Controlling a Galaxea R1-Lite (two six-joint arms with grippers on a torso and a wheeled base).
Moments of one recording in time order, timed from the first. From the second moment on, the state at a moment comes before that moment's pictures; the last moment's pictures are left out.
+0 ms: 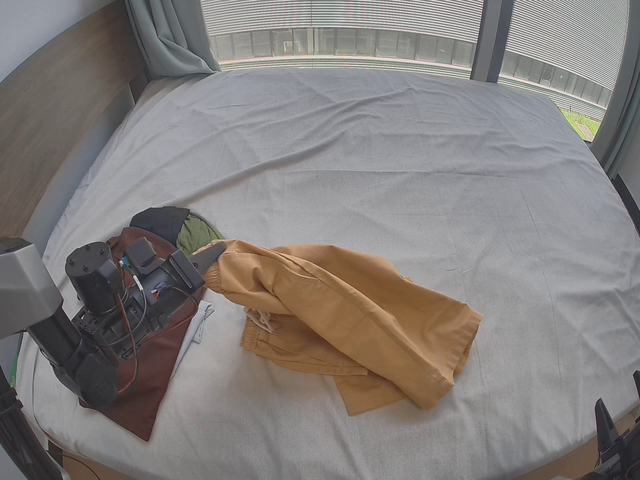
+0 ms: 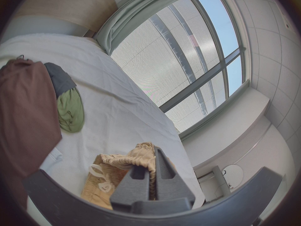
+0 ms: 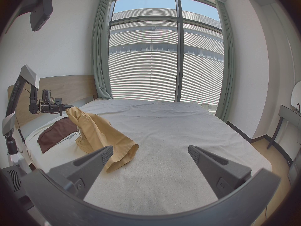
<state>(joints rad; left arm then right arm) -0.27 1.96 -0.44 -1.55 -0.28 -0.77 0.00 0.02 -0.02 0.00 0.03 -0.05</state>
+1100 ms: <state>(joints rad) -0.23 2.01 -0.43 -1.55 -0.30 -0.68 0.01 0.05 -0.10 -0.08 0.05 -0.03</state>
